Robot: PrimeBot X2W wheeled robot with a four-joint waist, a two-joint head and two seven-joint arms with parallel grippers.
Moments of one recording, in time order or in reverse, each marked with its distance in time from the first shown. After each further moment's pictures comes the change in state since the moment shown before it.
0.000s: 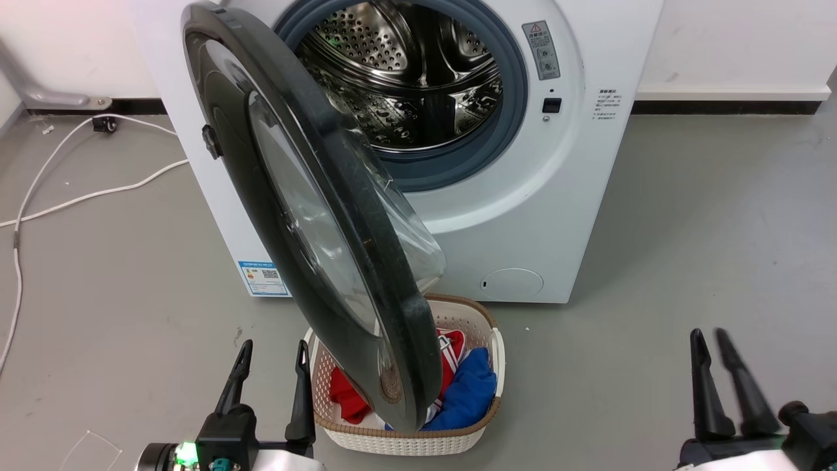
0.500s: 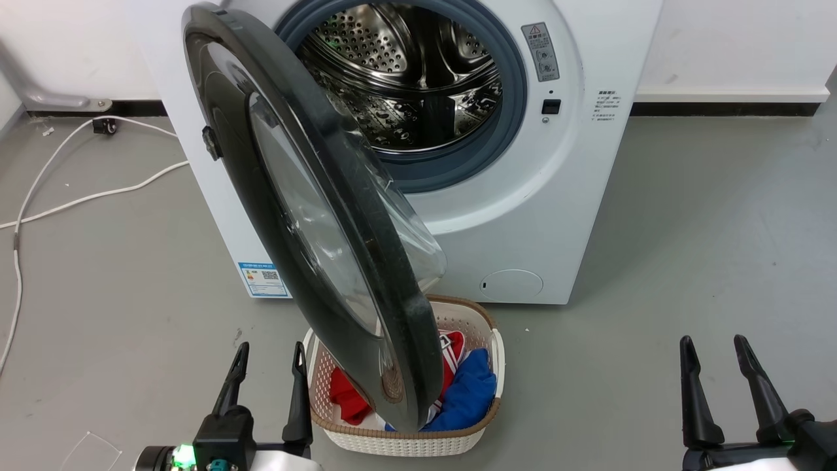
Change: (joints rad) left arm 0.003 0.000 0.006 0.003 0.000 0.002 0.000; right arm 0.030 0.001 -0.015 -0.018 0.017 0.000 0.000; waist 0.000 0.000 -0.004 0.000
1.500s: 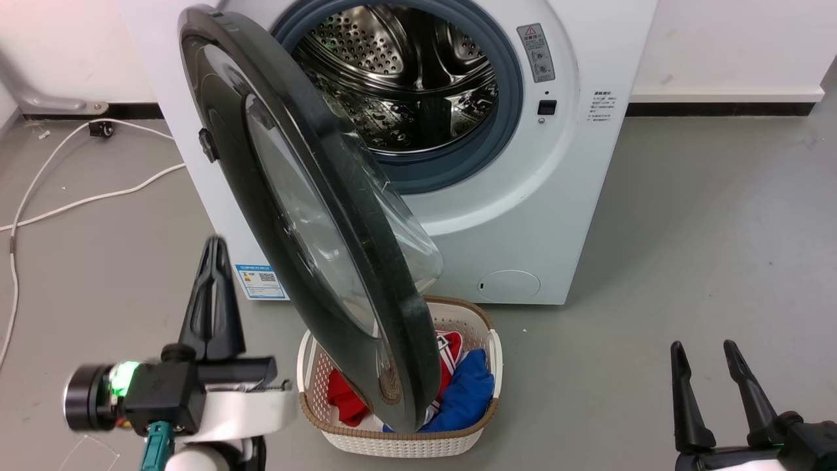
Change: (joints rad) left arm -0.106 0.009 0.070 -0.234 0.044 0.003 0.000; right arm 0.000 0.000 0.014 0.022 0.006 0.000 0.000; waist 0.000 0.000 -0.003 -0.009
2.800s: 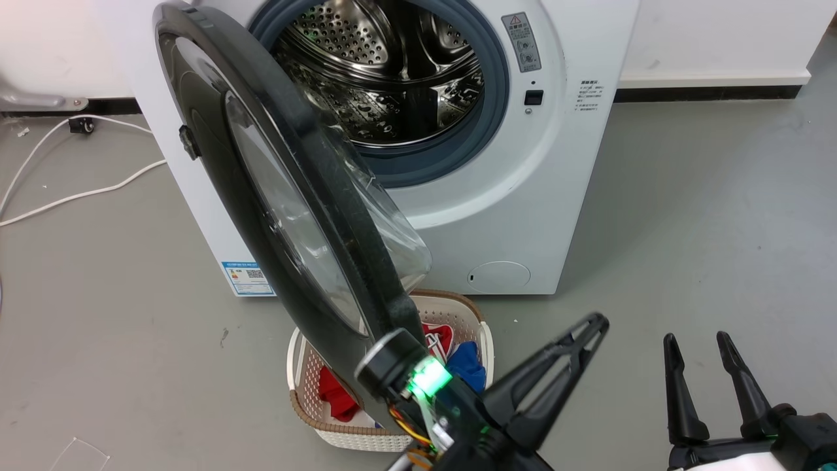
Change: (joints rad) left arm -0.163 -0.008 -0.672 -0.045 0.007 -0.135 0.000; right arm -0.019 0.000 0.018 -0.001 -0.003 0.000 0.000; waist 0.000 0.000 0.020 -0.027
